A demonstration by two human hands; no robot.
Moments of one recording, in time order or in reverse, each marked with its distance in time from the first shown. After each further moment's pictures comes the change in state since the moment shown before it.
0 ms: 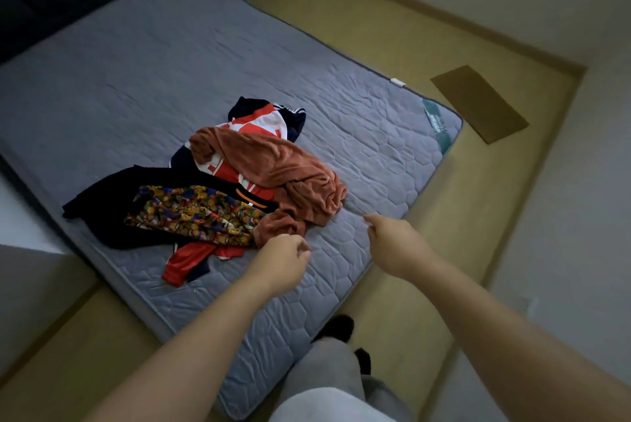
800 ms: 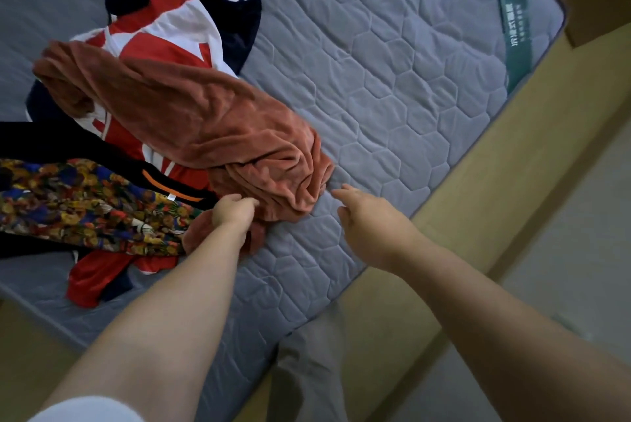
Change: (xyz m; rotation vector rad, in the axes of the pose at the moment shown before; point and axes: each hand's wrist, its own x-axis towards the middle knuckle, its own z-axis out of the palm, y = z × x) left_hand 0.418 -0.140 0.153 -0.621 0.225 -0.968; right_hand 0.345 0.123 0.062 0.093 -0.361 -0.067
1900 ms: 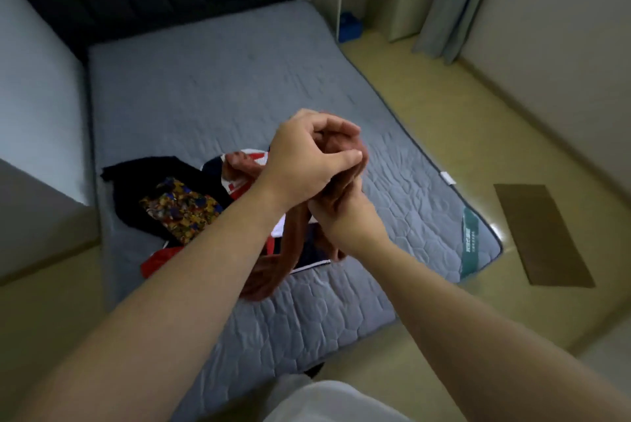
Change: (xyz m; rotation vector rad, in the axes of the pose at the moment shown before) left_hand -0.494 0.150 -0.259 -0.452 0.171 1.286; right_hand -0.228 -0.197 -0.146 0.169 0.359 -0.389
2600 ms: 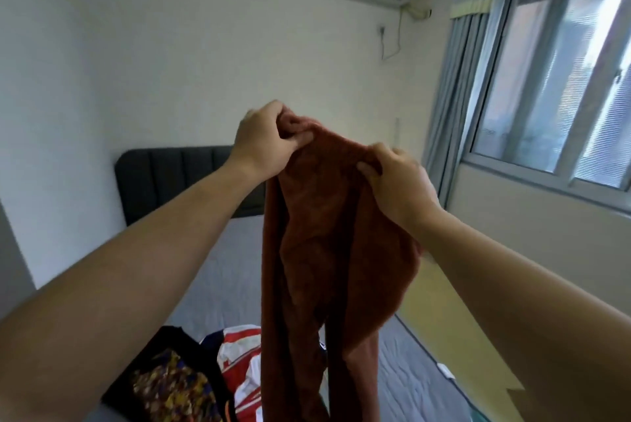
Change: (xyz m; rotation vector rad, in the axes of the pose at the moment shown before) left_hand 0.032 0.275 -0.149 0.517 0.447 0.435; right_hand -0.072 -0.225 -0.243 -0.398 0.700 -0.864
